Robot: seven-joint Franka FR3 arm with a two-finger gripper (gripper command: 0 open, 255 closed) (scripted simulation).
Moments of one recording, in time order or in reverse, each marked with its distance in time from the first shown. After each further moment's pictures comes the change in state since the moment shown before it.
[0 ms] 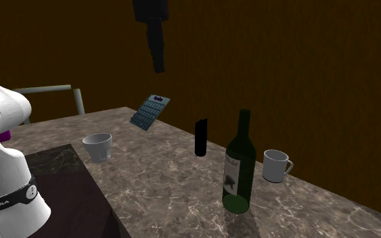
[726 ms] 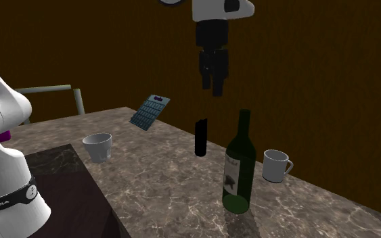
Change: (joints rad) arm -0.010 0.427 -0.025 0.302 0.030 0.095 -0.021
